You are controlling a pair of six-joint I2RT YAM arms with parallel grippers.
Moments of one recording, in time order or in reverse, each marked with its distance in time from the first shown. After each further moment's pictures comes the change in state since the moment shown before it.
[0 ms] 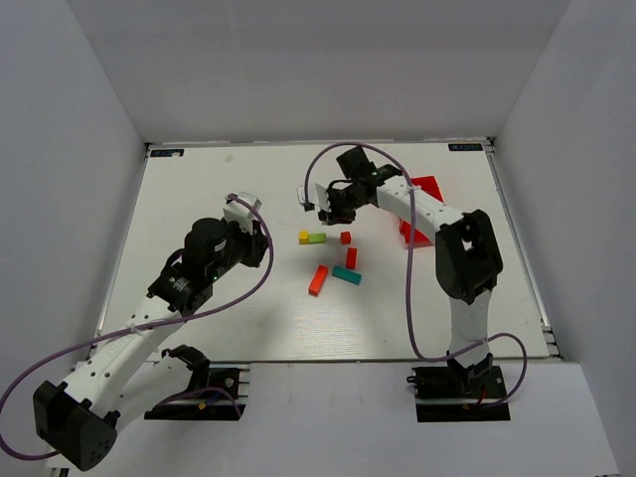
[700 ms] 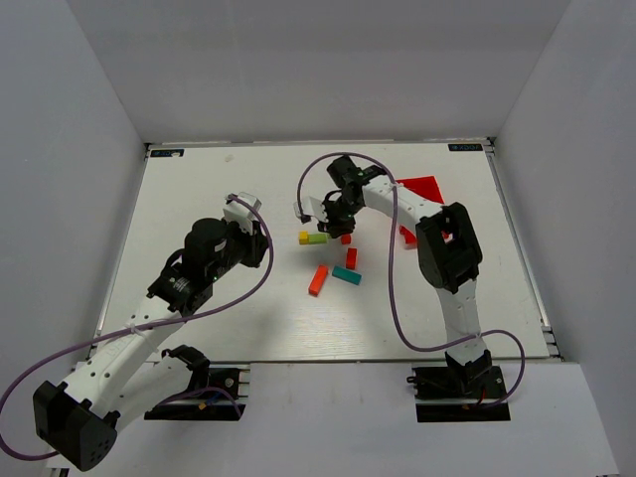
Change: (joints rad) left arm 0.000 0.000 0.000 -0.002 0.000 0.000; right arm 0.018 0.181 0.148 -0.198 0.071 -0.076
